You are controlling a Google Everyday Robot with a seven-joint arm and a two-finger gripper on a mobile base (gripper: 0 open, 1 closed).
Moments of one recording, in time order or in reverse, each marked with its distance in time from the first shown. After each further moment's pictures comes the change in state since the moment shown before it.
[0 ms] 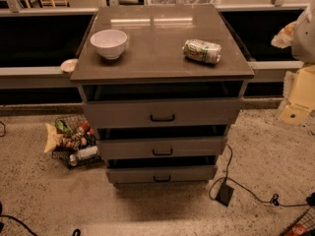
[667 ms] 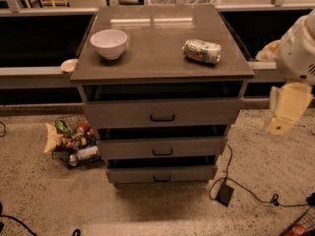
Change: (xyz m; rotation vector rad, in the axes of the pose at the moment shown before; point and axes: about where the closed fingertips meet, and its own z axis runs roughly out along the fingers) arm -0.005 0.006 0.034 -0.046 -0.049 -0.046
